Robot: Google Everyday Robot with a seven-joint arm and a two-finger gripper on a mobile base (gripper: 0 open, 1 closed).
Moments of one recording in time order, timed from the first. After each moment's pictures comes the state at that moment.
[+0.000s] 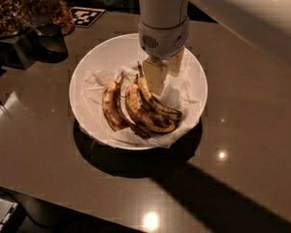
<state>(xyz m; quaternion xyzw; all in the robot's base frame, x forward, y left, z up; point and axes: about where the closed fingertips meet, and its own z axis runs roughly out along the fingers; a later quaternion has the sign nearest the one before) 0.526 -0.053 0.920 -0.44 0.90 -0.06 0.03</state>
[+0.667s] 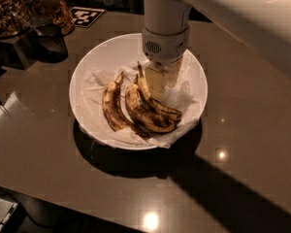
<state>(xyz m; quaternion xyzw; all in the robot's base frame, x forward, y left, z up) 0.524 -0.054 0.898 -0.45 0.89 -0.02 0.00</state>
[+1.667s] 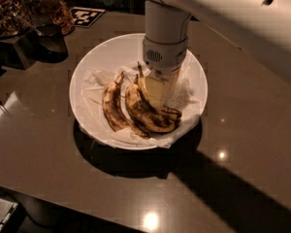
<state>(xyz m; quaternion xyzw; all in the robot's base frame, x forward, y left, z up) 0.513 -0.051 0.878 -0.47 0.88 0.01 -0.03</state>
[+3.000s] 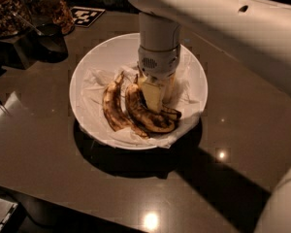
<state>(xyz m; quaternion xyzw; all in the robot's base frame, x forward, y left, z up) 0.522 -0.045 0.854 -0.48 0.88 0.01 -0.05</state>
